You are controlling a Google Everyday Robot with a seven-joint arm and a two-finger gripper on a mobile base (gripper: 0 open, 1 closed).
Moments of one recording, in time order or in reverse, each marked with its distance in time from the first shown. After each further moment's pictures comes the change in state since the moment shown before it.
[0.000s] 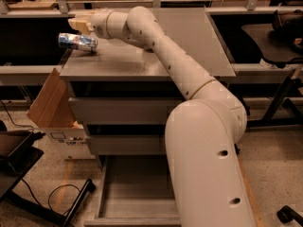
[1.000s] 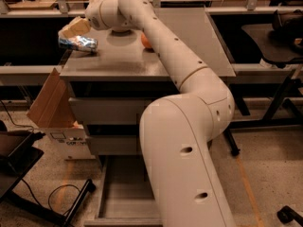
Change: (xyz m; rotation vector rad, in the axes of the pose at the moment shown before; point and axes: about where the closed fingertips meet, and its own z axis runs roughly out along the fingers) arm -0.001 -0.001 0.008 -0.038 0.185 -0.103
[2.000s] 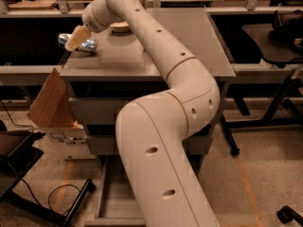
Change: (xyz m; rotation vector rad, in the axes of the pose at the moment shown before) arm 0.036 0.005 0.011 -0.027 0.289 -0.149
